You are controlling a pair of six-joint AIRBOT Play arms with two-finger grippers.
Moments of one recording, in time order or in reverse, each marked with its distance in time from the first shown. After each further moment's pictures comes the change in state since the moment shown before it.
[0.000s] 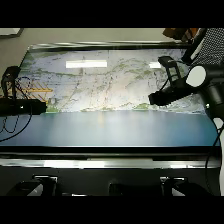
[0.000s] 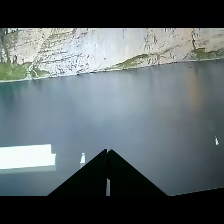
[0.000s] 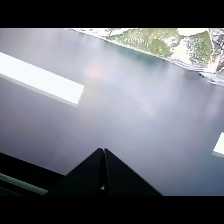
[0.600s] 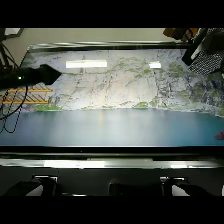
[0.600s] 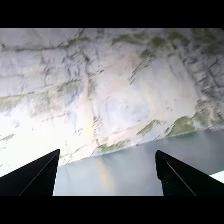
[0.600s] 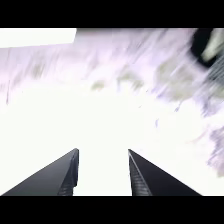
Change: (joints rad) left arm -0.071 -0.147 0.312 -0.204 0.134 0.005; right arm -0.260 -0.038 0.458 0.004 -0.123 0.016
